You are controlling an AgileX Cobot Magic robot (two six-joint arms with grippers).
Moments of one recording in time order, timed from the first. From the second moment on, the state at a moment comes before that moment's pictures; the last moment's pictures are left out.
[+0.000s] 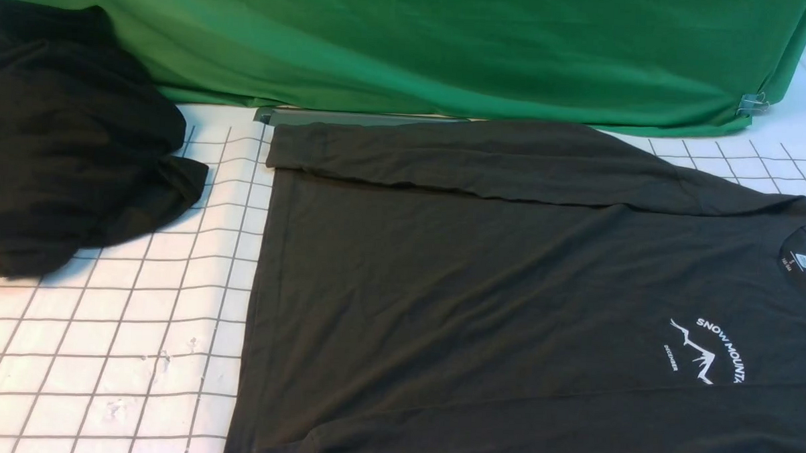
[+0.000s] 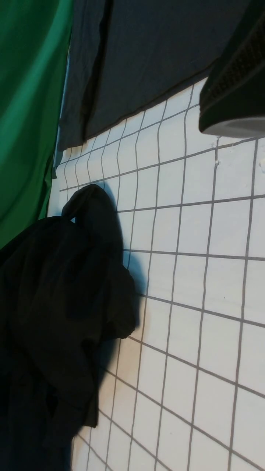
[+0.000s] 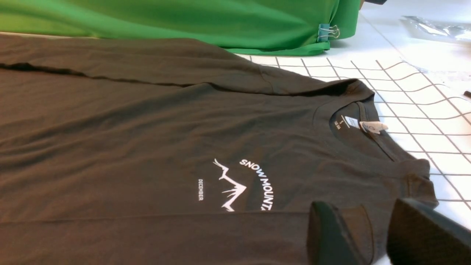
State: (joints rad) right arm 0.00 0.00 0.01 -0.01 0.24 0.03; left arm 0.05 0.00 0.01 -0.03 0.23 -0.07
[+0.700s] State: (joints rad) right arm 0.00 0.00 0.01 -0.01 0.24 0.03; left arm 0.05 0.00 0.01 -0.03 0.23 -0.07
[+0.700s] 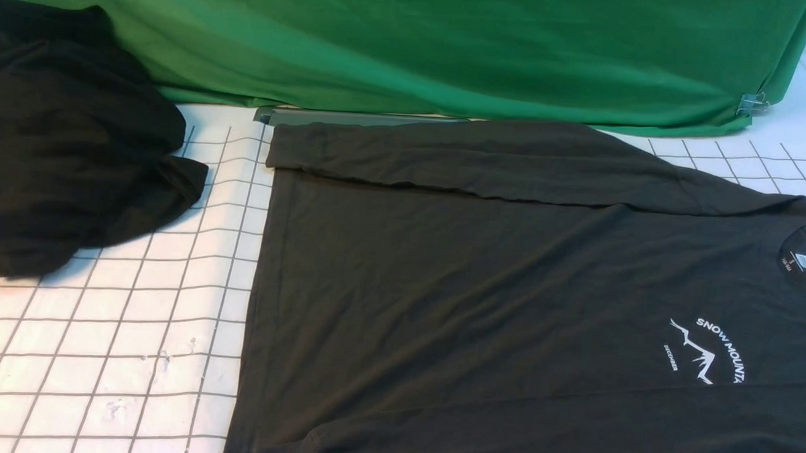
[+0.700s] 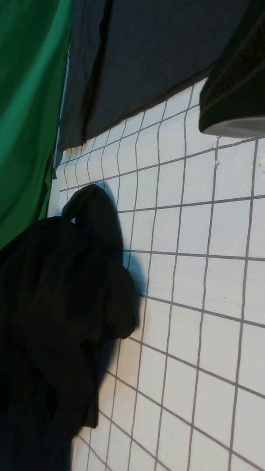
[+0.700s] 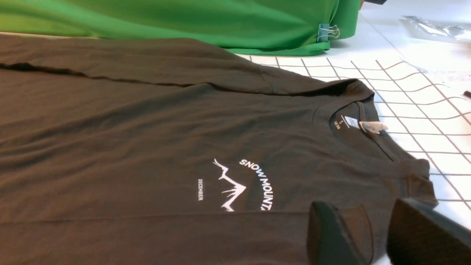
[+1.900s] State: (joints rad) right arm 0.10 0.05 -0.28 0.33 0.18 0.22; left arm 0.05 0.09 -0.39 -0.71 0.31 -0.07
